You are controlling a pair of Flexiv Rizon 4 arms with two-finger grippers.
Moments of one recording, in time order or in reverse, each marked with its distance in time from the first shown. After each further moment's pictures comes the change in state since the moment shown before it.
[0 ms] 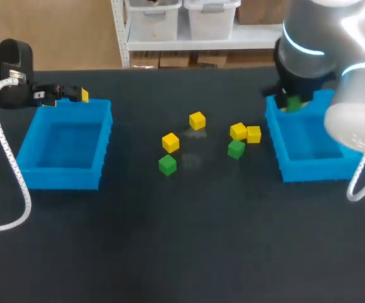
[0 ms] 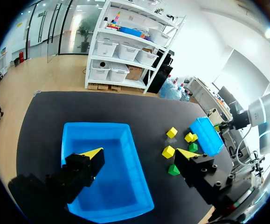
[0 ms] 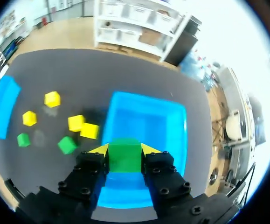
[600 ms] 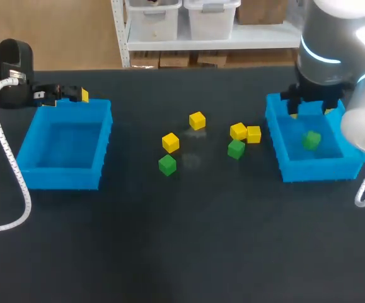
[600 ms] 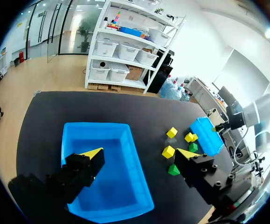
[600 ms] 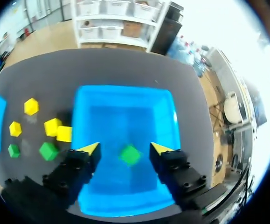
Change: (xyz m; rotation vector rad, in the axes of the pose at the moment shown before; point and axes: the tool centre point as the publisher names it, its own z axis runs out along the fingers) left arm 0.000 0.000 0.000 0.000 0.000 0.000; right arm 0.008 -0.029 0.024 0.015 0.016 0.102
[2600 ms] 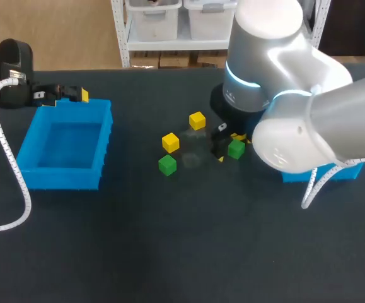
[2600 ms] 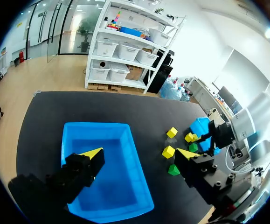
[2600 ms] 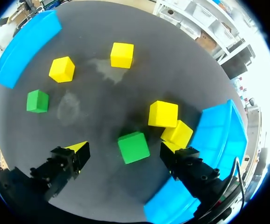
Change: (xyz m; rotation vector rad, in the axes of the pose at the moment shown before) left arm 0.000 0.000 0.000 0.000 0.000 0.000; right arm 0.048 0.162 0.035 -0.227 0.124 -0.535
